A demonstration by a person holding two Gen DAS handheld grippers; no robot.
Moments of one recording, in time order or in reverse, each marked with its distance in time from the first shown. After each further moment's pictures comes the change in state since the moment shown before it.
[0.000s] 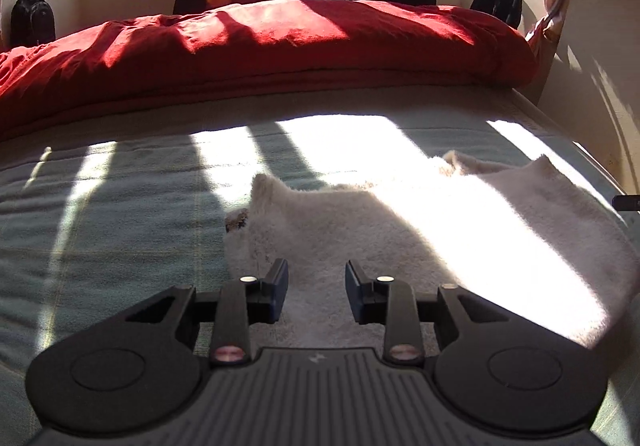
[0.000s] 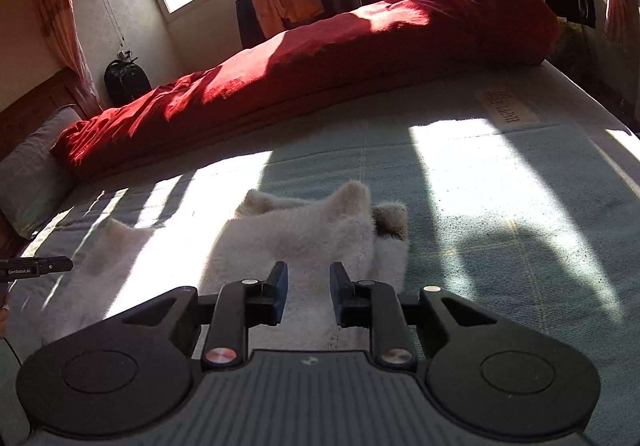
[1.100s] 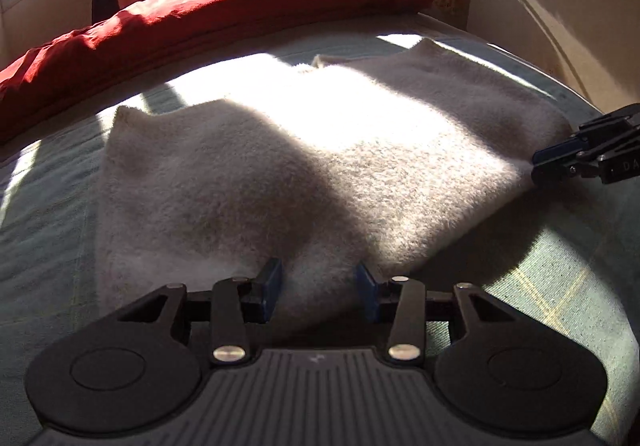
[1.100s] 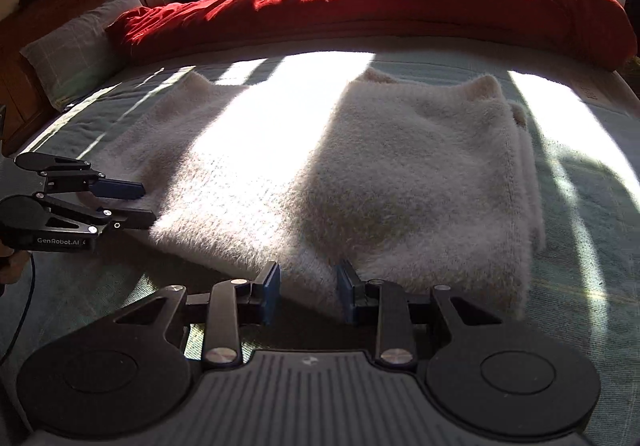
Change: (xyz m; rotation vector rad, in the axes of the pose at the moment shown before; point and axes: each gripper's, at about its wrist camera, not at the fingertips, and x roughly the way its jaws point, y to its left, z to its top) left arm -0.016 -0.086 -0.091 0.187 0.057 -0.097; right arm -0.008 0.077 -0.102 -0.189 0.148 0.034
